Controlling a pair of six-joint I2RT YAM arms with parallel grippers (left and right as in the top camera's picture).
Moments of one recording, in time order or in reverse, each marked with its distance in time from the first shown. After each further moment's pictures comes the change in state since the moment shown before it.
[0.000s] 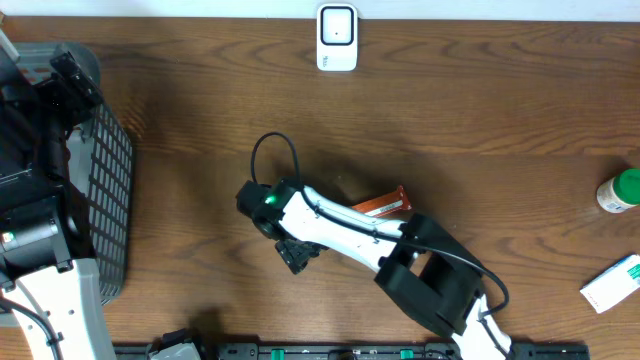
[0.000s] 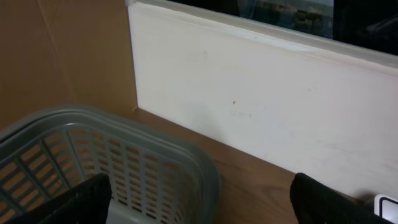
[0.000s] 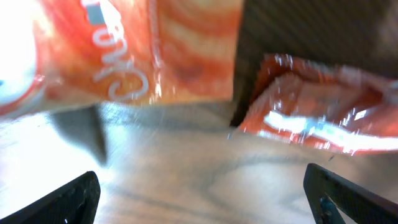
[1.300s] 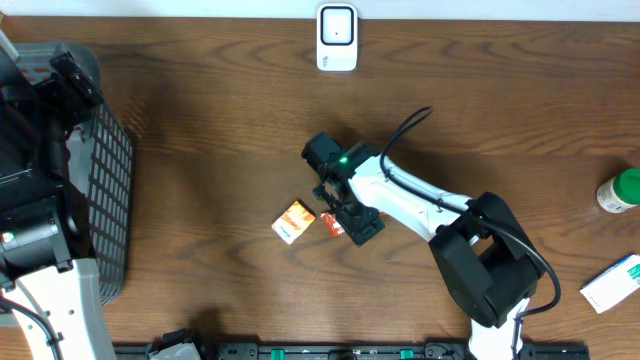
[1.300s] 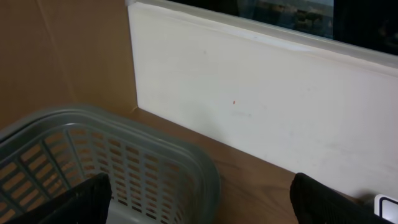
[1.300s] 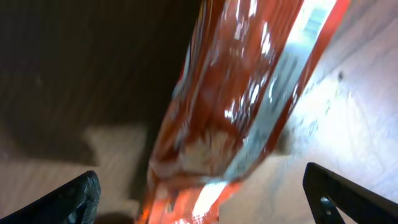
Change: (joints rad) left arm 0.000 0.000 0.000 0.000 0.000 0.000; right arm -0.290 -0.153 -0.238 0.294 -0.185 1.205
